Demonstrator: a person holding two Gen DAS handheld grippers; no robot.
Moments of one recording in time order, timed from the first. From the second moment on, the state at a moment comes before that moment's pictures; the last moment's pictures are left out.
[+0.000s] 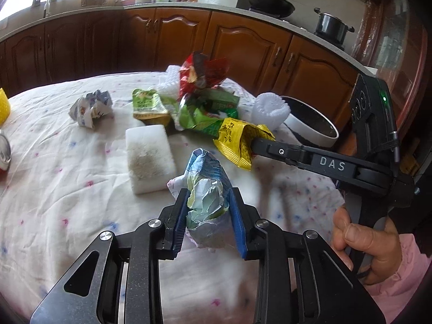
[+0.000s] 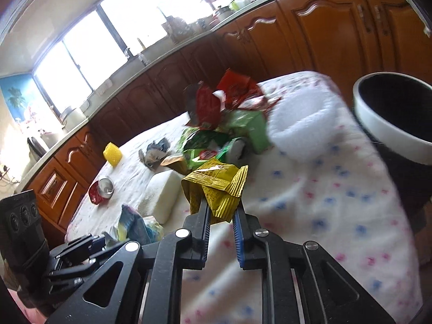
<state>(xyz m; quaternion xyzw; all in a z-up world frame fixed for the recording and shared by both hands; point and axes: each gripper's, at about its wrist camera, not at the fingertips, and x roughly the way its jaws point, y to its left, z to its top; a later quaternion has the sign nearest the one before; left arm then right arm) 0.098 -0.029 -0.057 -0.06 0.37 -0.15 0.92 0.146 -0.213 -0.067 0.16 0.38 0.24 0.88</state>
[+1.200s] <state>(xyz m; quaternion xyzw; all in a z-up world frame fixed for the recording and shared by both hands) 0.215 -0.208 -0.004 -0.04 0.36 -0.28 0.89 0.183 -0.414 -0.039 0.15 0.34 0.04 0.93</state>
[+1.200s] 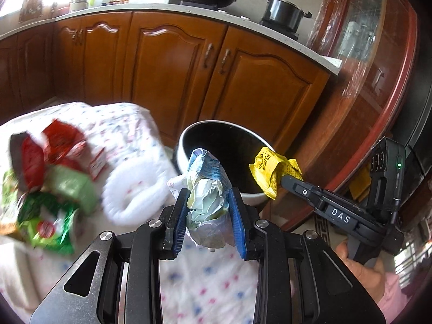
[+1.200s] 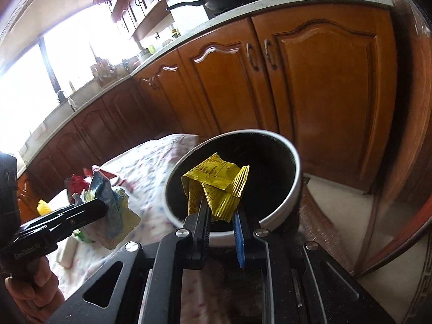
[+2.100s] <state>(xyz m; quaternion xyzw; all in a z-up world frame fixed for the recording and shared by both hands) 0.302 -0.299 -0.033 0.01 0.44 -0.28 0.85 0.234 -0.441 -0.054 0.12 0.39 0.02 0.91</state>
